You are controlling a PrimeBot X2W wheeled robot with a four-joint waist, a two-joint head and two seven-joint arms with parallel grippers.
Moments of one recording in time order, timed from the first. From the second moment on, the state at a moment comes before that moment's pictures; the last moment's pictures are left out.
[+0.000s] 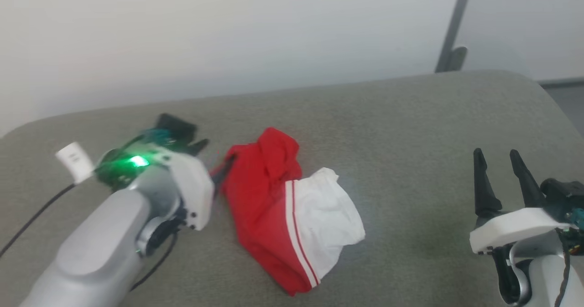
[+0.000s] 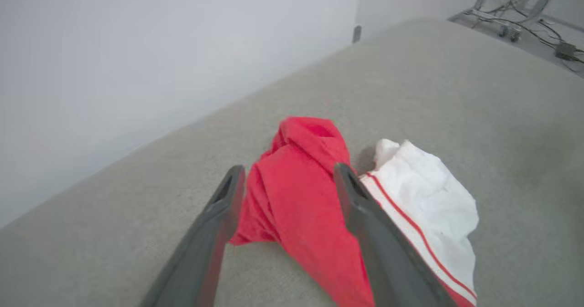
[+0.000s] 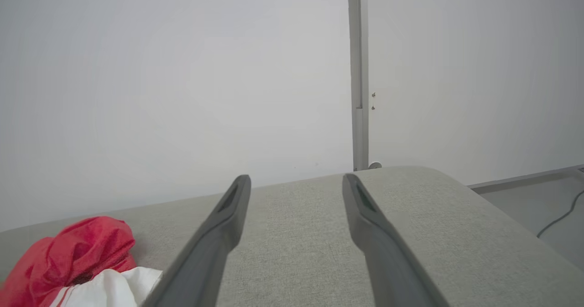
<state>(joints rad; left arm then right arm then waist) -0.62 0.47 -0.66 0.40 -0.70 -0.05 0.22 -0.19 -0.09 -0.12 0.26 0.24 0.13 -0.18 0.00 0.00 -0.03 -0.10</state>
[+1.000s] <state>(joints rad) -0.09 0.67 -0.33 0.19 -0.83 0.13 -0.23 -0.11 -0.12 -0.16 0.32 0.21 0.13 -0.23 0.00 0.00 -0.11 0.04</state>
